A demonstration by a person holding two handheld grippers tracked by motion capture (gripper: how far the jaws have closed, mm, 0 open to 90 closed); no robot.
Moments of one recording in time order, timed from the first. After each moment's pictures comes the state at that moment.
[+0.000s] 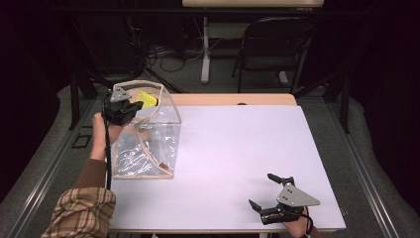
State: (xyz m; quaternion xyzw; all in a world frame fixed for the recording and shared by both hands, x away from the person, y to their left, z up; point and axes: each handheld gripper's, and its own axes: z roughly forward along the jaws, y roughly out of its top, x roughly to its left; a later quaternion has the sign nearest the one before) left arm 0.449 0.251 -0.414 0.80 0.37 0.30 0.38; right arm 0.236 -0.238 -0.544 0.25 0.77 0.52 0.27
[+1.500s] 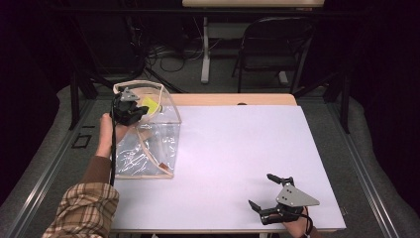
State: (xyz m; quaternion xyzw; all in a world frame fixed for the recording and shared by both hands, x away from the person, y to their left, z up) left arm 0.470 0.243 -0.437 0.82 0.37 0.26 0.35; right arm 0.236 -0.237 -0.544 0.25 0.77 0.52 0.27
